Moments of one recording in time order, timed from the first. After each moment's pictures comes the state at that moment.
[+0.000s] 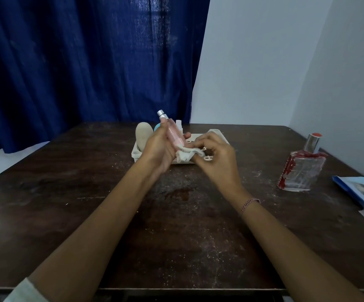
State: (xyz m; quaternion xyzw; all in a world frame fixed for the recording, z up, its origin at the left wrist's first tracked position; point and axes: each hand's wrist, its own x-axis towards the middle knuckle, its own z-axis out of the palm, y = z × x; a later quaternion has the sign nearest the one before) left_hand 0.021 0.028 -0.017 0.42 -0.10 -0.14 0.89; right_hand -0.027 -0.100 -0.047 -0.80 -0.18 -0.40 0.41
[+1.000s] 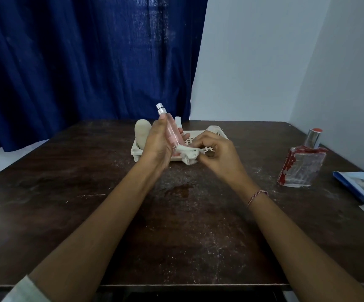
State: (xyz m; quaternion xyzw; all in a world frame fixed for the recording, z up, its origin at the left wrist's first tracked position) left_hand 0.025 0.023 -0.021 0.47 -0.10 -0.04 0.88; right_hand -0.025 -0.113 -0.041 -0.83 -0.22 -0.30 0.42
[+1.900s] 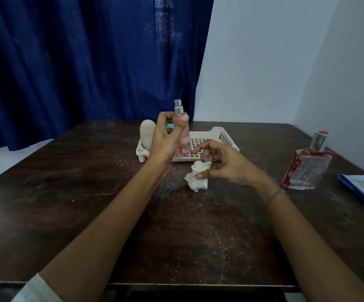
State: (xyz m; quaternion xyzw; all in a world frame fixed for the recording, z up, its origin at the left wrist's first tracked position) left_hand 0.021 0.026 -0.023 0.63 -0.17 0.10 0.75; right_hand -0.034 -0.129 -0.036 -0.84 -0.21 -0.03 0.51
